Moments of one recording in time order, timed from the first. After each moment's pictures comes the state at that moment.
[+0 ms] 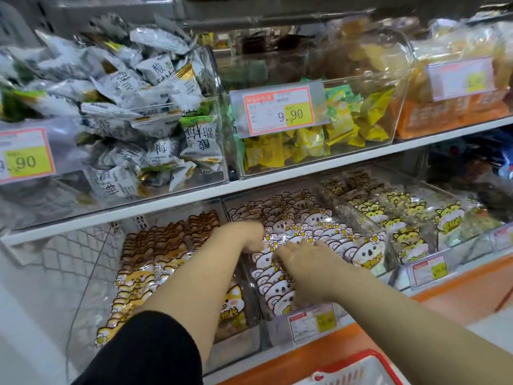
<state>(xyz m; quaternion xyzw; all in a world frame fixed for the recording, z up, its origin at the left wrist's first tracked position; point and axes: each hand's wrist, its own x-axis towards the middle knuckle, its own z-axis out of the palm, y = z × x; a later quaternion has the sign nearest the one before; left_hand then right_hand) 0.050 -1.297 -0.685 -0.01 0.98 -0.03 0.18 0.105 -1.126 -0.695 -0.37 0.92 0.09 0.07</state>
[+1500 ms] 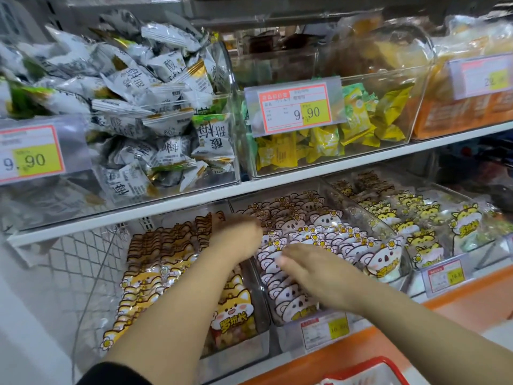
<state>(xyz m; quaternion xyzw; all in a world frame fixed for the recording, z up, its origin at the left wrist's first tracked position) 0.078 -1.311 -0.685 -0.06 1.00 -0.02 0.02 0.124 -1.121 -0.683 -0.31 0.92 -0.21 0.09</state>
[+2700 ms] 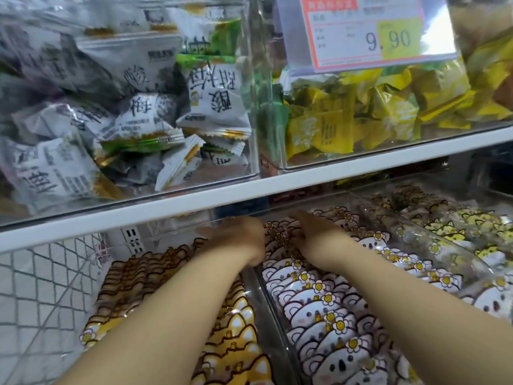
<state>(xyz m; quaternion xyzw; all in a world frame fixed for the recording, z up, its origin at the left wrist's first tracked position) 0.028 -1.343 -0.682 -0.12 0.99 0.03 0.03 -0.020 -1.197 -0.709 -0.23 0.95 -0.19 -0.01</state>
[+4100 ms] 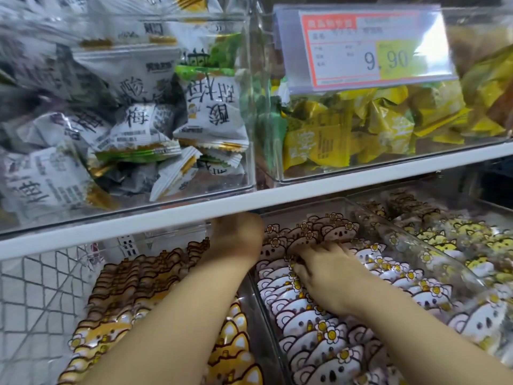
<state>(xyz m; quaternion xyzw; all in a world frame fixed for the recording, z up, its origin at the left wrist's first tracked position) 0.010 -1.342 -0.689 -0.10 0.99 -0.05 -0.09 0.026 -1.168 -0.709 -0.24 0.97 -0.08 0.03</state>
